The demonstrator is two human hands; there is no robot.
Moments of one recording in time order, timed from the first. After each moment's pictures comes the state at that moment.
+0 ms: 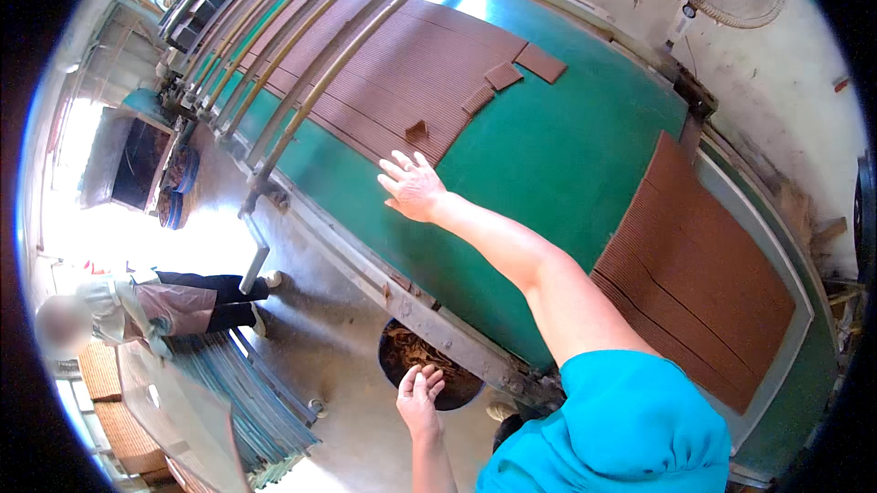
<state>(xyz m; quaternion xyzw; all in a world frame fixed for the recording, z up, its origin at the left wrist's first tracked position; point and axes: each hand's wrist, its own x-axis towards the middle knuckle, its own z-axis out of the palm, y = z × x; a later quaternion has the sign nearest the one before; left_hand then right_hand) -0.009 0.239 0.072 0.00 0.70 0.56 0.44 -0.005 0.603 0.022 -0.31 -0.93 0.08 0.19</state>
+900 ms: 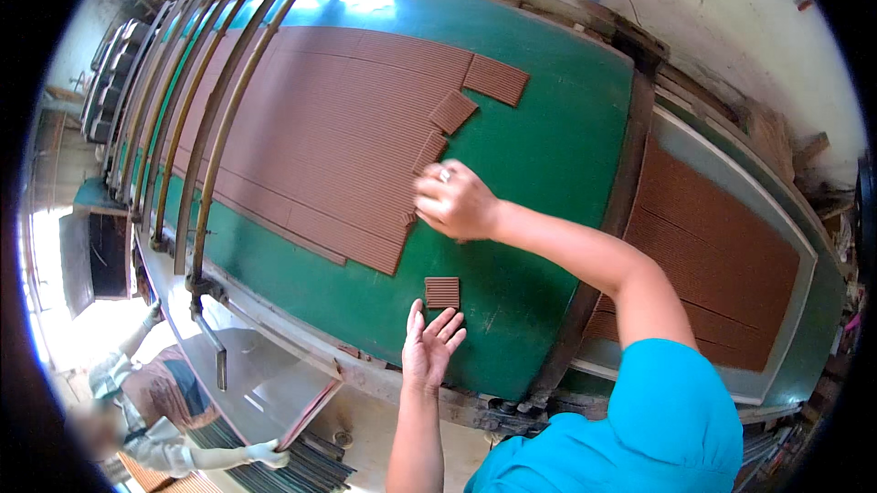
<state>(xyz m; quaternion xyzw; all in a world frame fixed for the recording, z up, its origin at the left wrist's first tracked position) 0.033 0.433 0.003 -0.06 0.49 0.48 0.73 0.187 0.656 -0.005 -0.28 -0.89 0.01 0.37</state>
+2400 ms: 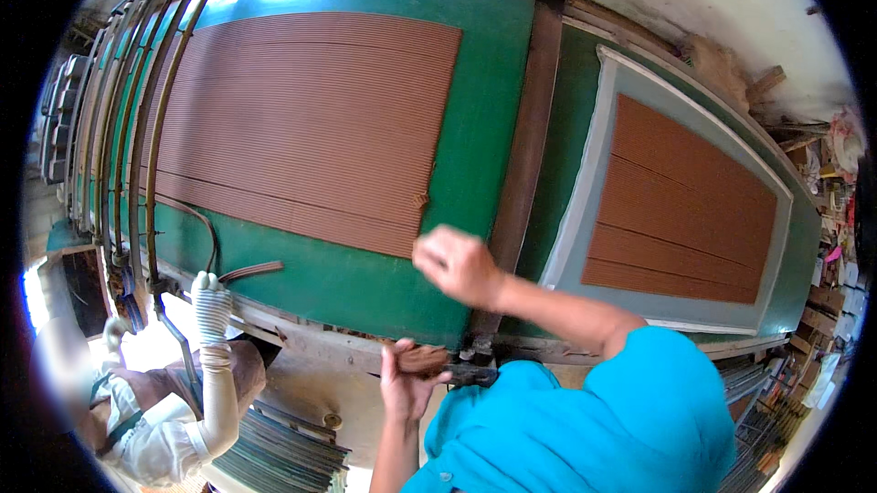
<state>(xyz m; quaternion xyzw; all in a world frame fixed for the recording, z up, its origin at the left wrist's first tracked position) 0.081 0.309 0.071 -0.10 0.48 0.41 0.77 0.265 0.448 0.031 -0.52 -0.68 0.32 0.40</state>
